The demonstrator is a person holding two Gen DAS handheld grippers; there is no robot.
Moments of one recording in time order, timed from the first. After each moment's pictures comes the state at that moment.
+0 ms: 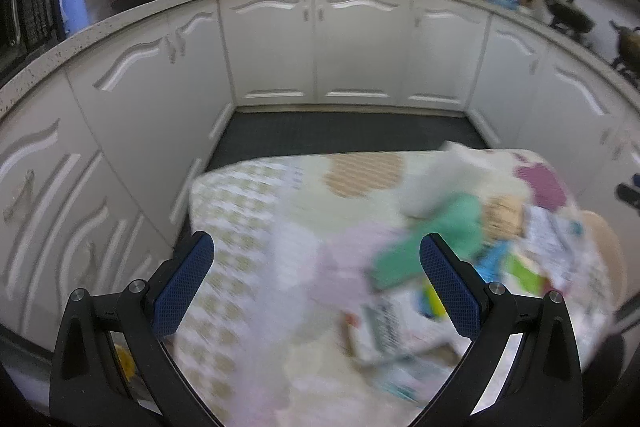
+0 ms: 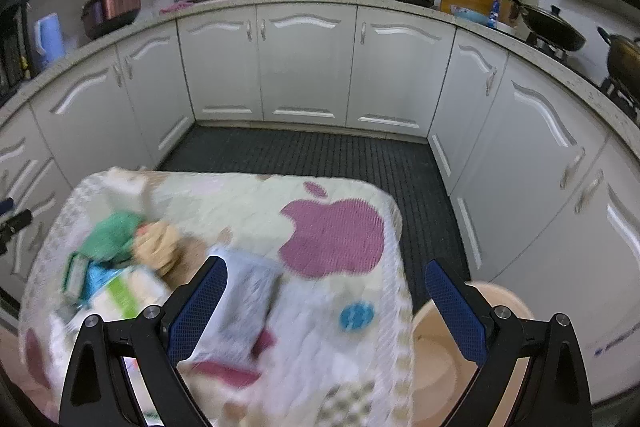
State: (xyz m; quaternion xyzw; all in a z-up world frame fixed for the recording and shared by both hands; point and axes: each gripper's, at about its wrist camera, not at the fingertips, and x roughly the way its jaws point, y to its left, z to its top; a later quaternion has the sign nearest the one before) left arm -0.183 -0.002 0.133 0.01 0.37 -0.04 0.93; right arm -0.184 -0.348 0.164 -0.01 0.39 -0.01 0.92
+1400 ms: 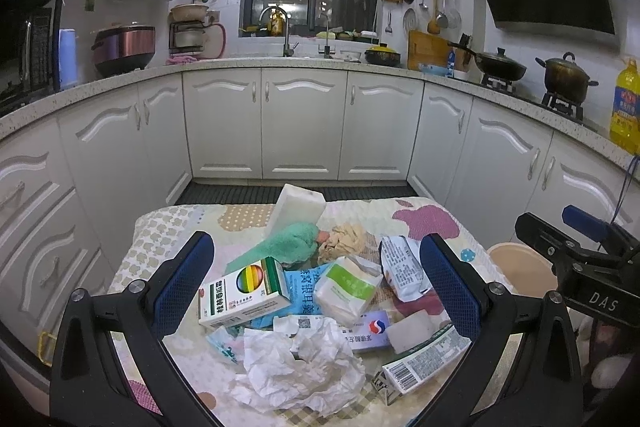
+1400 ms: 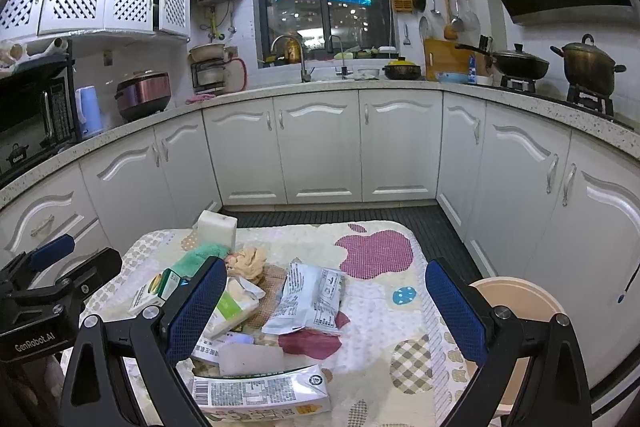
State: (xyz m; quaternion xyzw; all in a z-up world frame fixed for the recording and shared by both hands) left arm -0.304 -0.108 0.159 -0.02 0.22 -0.10 0.97; right arm -0.310 -0.316 0.169 0.04 0.22 0.00 0.98
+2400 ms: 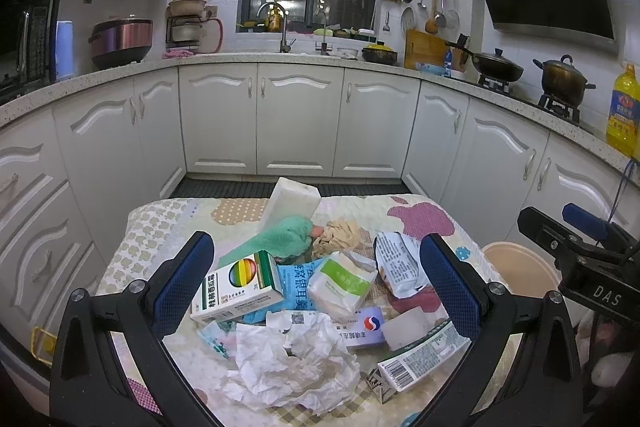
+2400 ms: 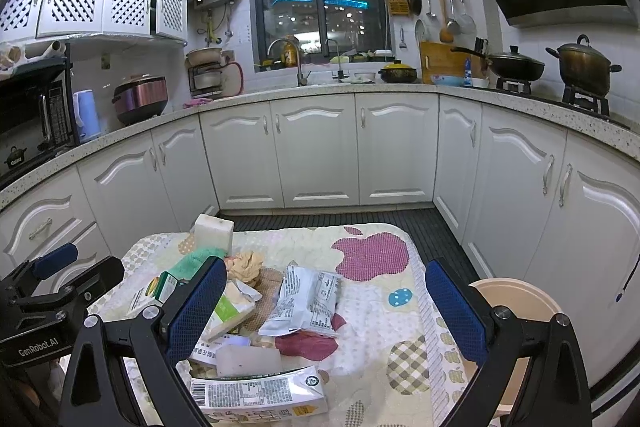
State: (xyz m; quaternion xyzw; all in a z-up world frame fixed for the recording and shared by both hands) left arm -0.303 -0.108 0.152 -0.02 0.23 -0.11 0.97; right arm -0.311 -0.316 0.168 0.04 0.21 0.00 0.98
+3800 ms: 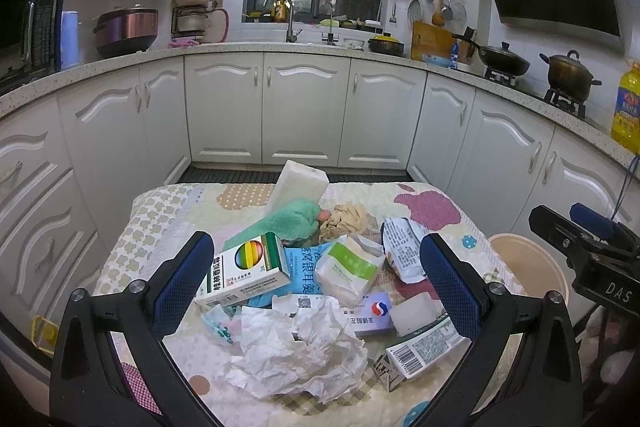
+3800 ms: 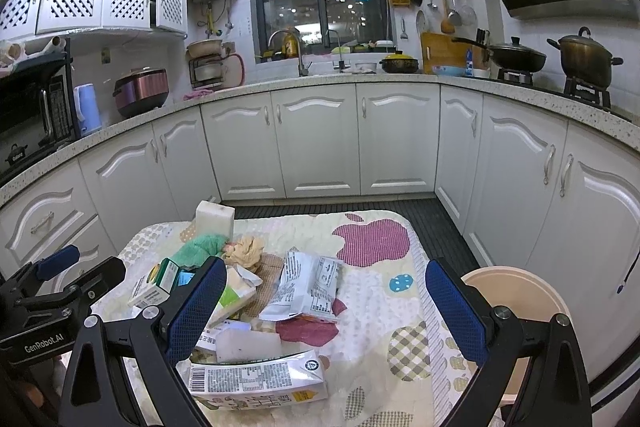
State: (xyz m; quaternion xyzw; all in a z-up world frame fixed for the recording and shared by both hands) left arm -0.307 -0.101 0.141 -0.03 0.24 -0.10 0.96; right arm -0.315 -0.314 0.160 0.05 0.23 0.00 0.97
